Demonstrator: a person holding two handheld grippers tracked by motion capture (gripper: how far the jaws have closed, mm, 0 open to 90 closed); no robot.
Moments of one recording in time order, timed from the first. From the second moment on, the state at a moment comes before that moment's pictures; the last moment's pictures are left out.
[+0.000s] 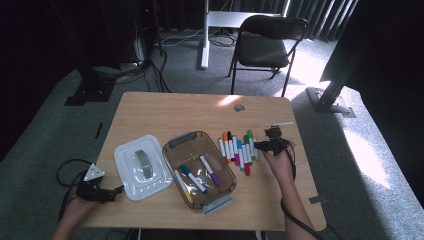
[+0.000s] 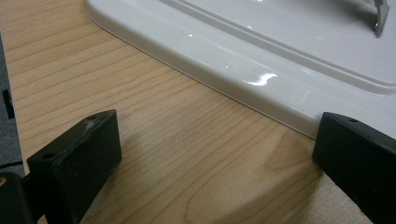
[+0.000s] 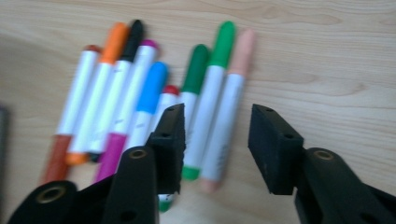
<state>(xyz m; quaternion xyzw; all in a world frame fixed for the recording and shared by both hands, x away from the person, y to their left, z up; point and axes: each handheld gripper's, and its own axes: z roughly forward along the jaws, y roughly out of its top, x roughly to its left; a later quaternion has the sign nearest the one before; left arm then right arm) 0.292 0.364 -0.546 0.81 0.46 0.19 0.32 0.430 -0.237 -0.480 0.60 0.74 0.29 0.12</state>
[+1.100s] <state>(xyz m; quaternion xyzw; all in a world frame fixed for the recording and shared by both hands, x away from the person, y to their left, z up) 0.292 0.364 -0.546 0.81 0.46 0.19 0.32 0.470 -0.242 -0.516 0.64 0.72 0.22 0.11</state>
